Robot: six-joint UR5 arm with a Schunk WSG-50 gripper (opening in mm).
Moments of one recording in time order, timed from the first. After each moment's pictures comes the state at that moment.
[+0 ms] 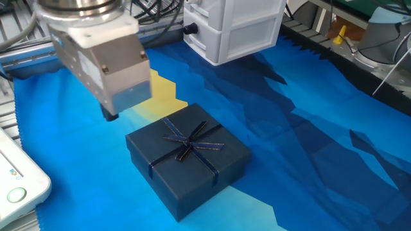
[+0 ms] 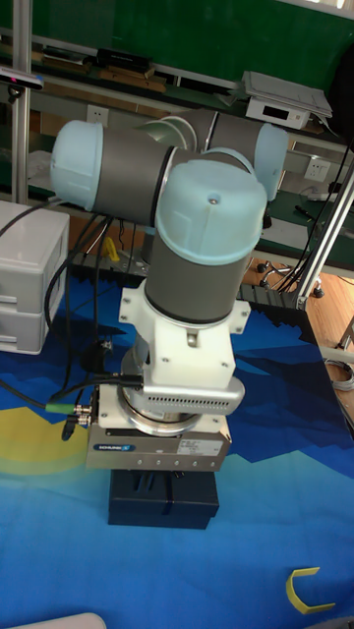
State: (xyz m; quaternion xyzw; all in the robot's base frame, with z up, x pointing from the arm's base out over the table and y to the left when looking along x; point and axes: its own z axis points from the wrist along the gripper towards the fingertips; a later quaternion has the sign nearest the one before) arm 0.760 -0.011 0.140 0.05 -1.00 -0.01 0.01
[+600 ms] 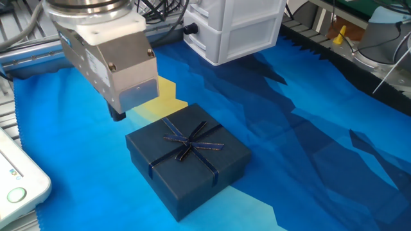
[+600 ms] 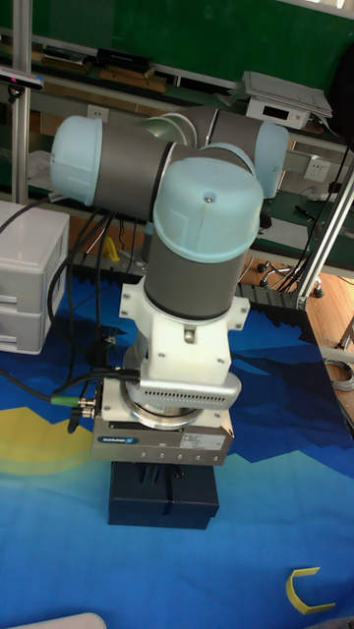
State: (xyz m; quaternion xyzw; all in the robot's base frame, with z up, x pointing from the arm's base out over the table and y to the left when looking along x) arm 0.750 -0.013 0.138 0.03 -1.00 -0.01 0.02
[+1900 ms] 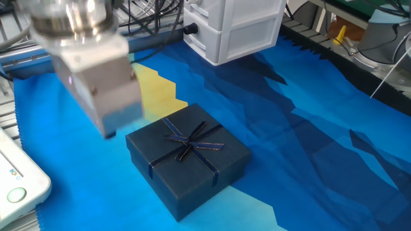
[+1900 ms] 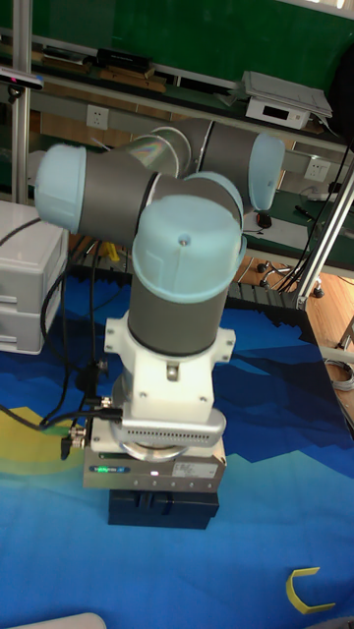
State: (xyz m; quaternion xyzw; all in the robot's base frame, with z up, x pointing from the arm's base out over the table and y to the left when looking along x) arm 0.777 -0.005 0.104 0.03 -1.00 -0.03 0.01
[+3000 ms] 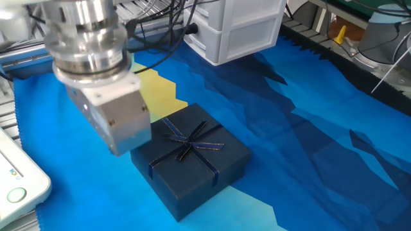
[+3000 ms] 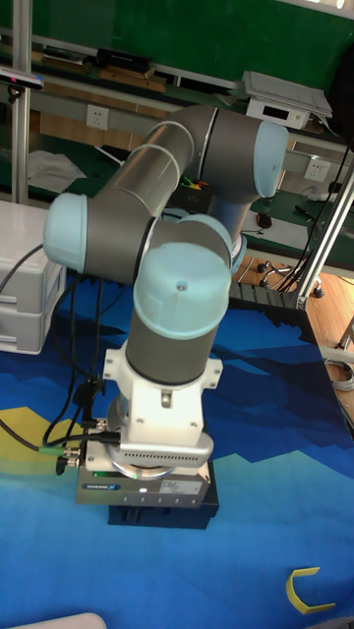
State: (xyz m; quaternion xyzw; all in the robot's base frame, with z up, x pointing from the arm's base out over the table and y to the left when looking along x) arm 0.761 -0.019 0.084 0.04 -1.00 0.00 0.01
